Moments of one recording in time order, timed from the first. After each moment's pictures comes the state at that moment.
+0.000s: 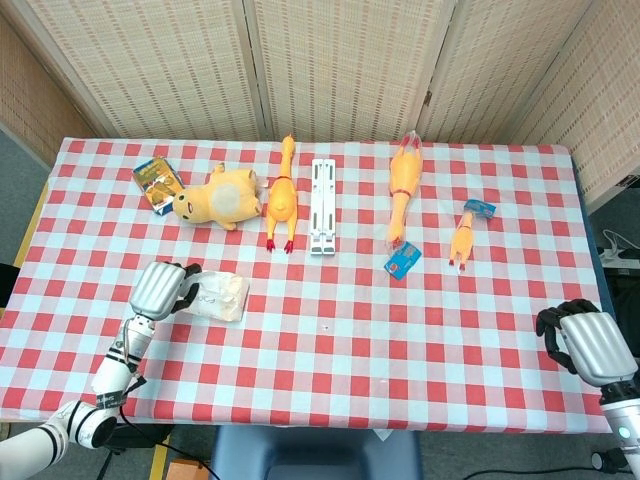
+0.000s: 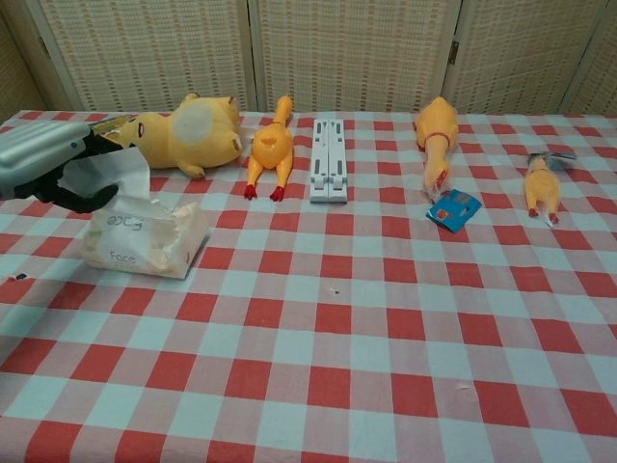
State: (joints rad) left arm -0.57 -1.58 -0.17 -1.13 1.45 1.16 0.03; right arm 0.16 -0.98 0.01 -1.64 -1.54 1.34 0.02
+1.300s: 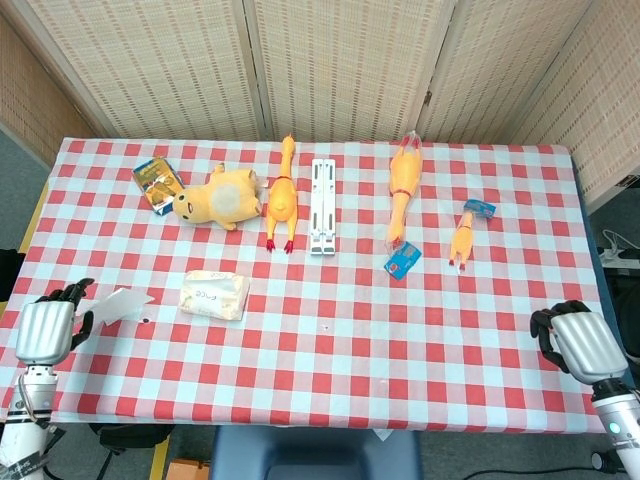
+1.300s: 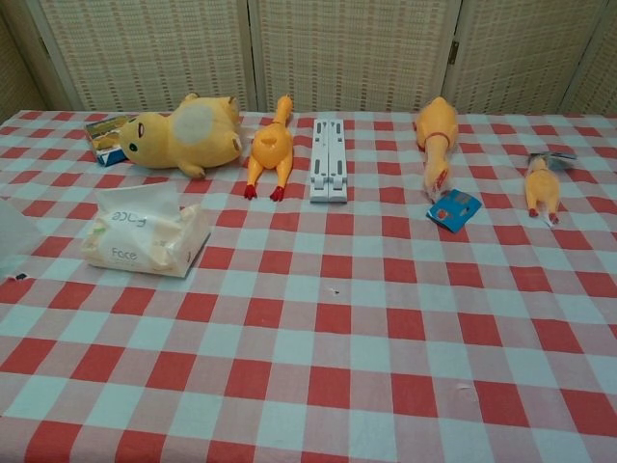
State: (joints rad) left arm -0.26 -1.36 -0.10 -1.31 1.34 1.42 0.20; right arm 0.18 -0.98 0.01 -1.66 -1.50 1.28 -0.04
